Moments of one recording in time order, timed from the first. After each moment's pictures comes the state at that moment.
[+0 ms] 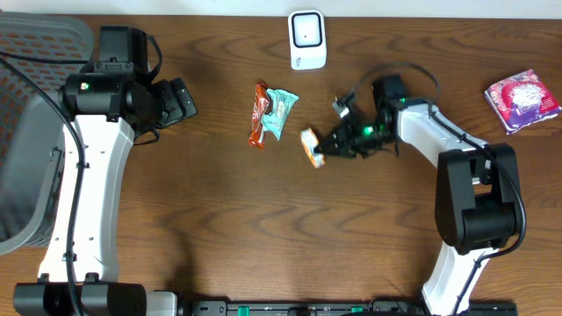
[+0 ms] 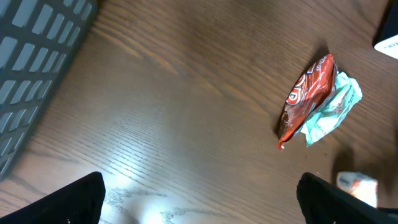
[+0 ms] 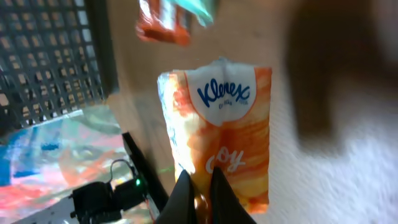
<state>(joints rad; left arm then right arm) -0.01 1.56 1.60 -1.20 -0.01 -0.43 0.17 2.02 1.24 -0.66 -1.00 0.15</state>
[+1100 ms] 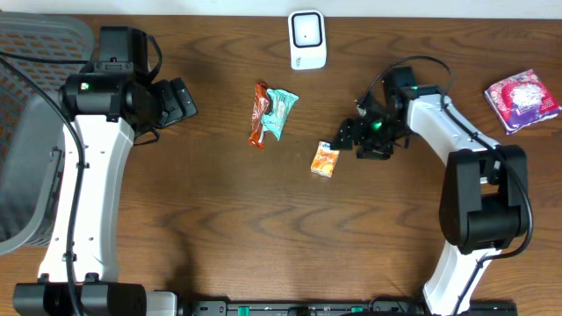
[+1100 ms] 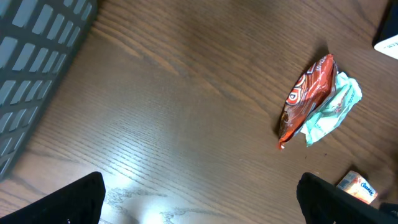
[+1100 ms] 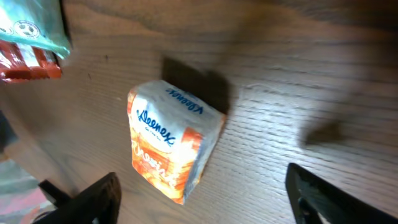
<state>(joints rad) -0.01 1.56 1.60 -1.20 -0.01 -0.43 0.15 2.02 1.38 -0.88 -0.56 0.20</state>
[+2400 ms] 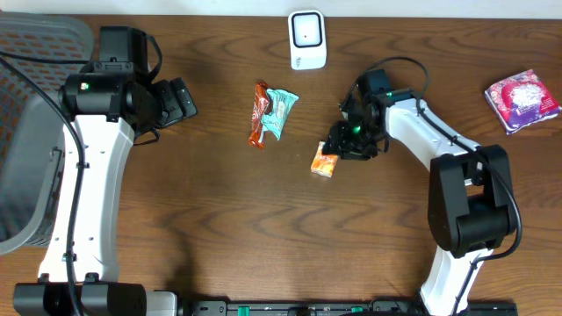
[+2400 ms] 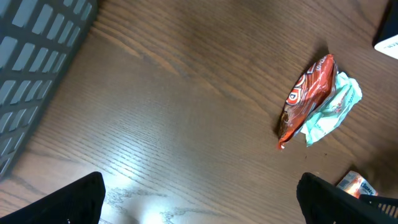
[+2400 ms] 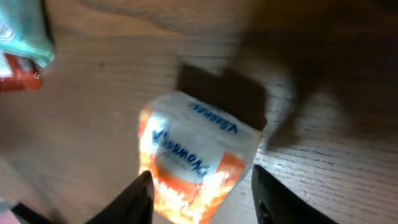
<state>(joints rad) -0.01 1.56 1.60 -1.20 -0.01 -0.43 0.25 2.02 1.36 -0.79 -0.46 0.32</state>
